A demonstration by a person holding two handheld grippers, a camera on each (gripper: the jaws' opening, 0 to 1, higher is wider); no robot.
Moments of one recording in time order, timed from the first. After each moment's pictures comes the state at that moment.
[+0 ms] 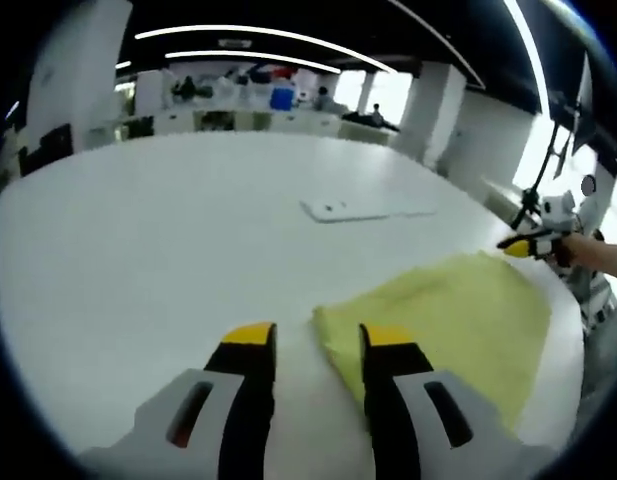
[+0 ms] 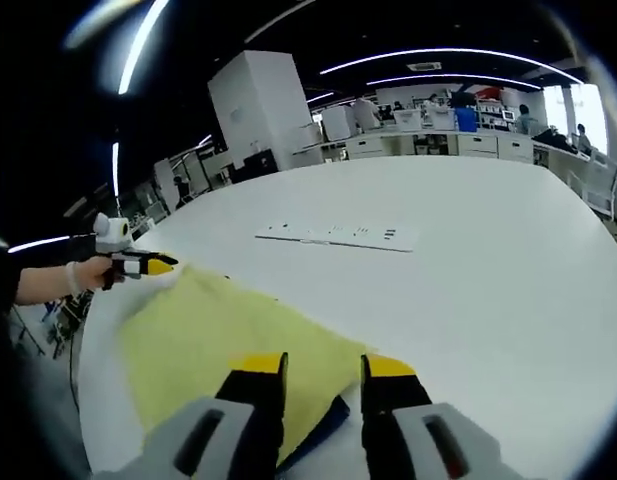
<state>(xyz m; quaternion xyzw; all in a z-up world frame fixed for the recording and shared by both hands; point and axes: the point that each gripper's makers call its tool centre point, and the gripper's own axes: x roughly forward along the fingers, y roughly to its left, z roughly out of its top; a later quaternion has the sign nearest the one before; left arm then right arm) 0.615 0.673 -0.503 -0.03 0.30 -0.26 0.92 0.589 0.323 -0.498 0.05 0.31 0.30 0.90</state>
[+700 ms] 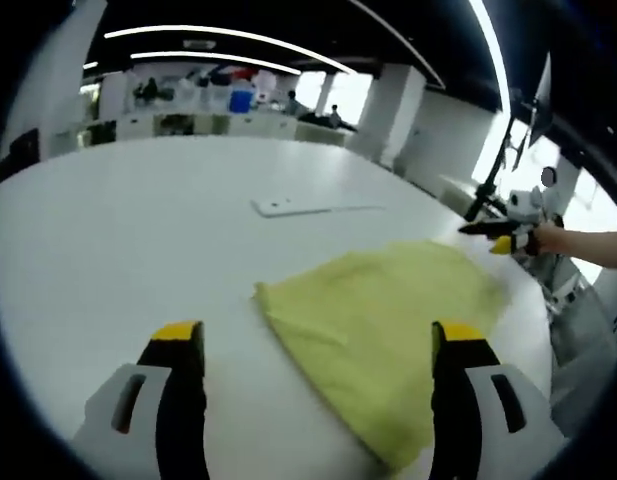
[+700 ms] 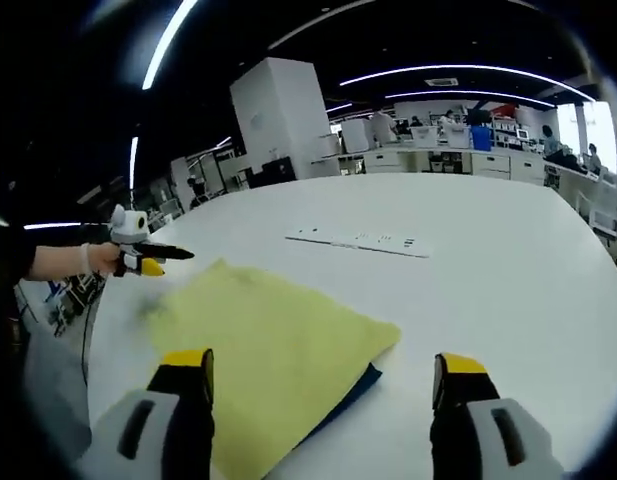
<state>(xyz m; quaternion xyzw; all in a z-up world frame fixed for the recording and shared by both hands) 0.564 0.660 -0.483 -0.04 0.29 -0.35 0.89 0.538 0.326 -0.472 0.02 0.28 0.33 0.90</state>
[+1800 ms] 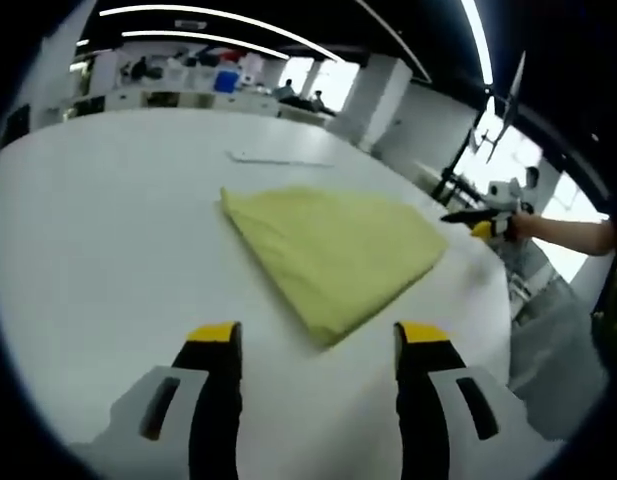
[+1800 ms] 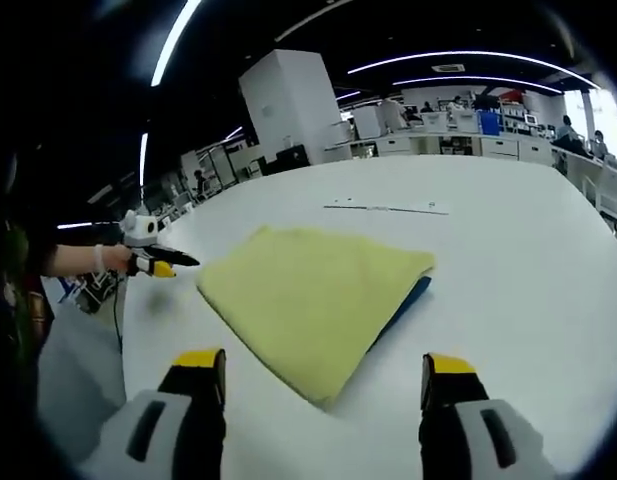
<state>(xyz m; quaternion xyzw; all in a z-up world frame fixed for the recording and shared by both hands) 0.449 0.675 -0.506 -0.06 0.33 -0.38 0.86 0.436 0.331 -0.483 0.04 0.32 0.35 0.88</state>
